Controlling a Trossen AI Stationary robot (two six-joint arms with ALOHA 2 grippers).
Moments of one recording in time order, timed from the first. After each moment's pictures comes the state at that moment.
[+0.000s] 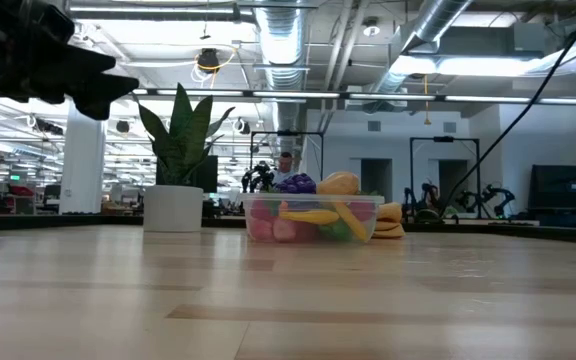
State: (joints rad) left arm 0.08 0.00 0.01 0.05 0.11 -0.02; right arm 0.12 1.43 1.80 -0.65 0.00 -0.09
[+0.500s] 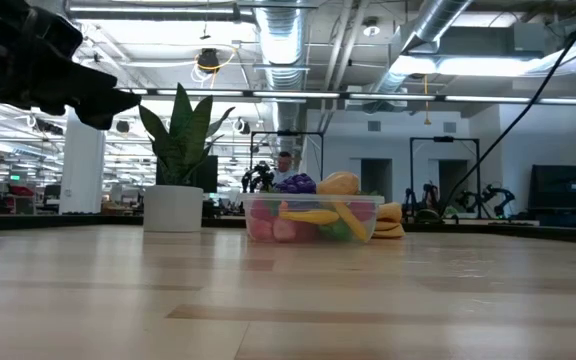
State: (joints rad) left arm 0.08 0.10 0.01 0.05 0.13 0.00; right arm 0.12 1.43 1.80 -0.65 0.00 -0.09
